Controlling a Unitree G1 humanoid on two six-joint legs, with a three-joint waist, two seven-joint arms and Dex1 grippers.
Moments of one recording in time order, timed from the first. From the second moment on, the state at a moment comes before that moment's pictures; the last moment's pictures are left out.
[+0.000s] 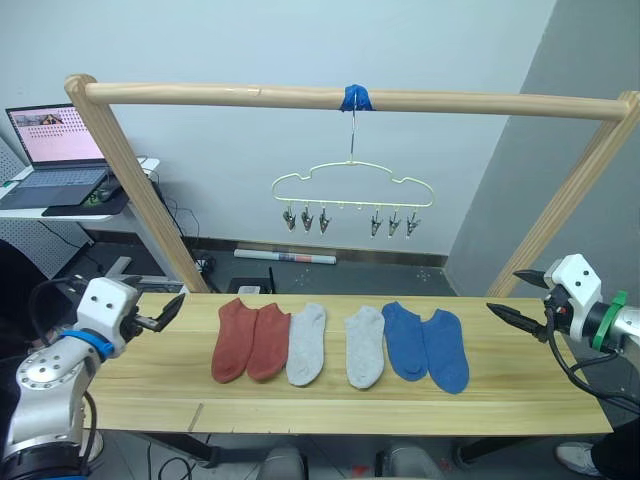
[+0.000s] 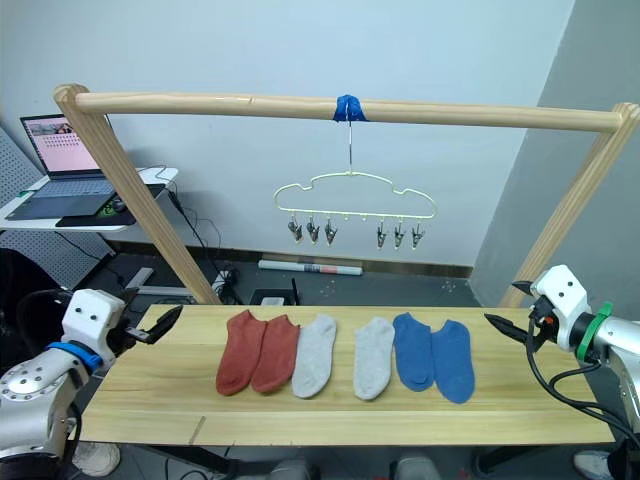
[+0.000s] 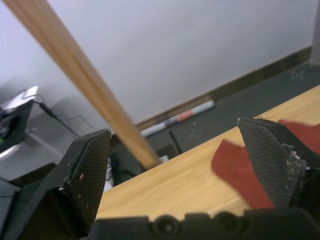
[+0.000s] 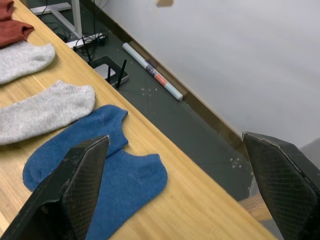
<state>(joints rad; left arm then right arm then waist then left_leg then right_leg) -0.03 0.64 0.34 0.22 -0.25 0.04 -0.67 0.00 -0.84 -0.24 -0.08 0.30 0.27 0.92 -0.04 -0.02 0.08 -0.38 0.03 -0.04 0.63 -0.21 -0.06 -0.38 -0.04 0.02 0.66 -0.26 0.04</state>
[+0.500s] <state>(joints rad) -0.27 0.38 0.21 0.00 -0.31 0.20 -0.51 -0.06 -0.75 -0.13 -0.65 0.52 0.56 0.80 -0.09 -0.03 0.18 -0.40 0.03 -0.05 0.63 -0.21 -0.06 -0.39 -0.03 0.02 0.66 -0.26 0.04</state>
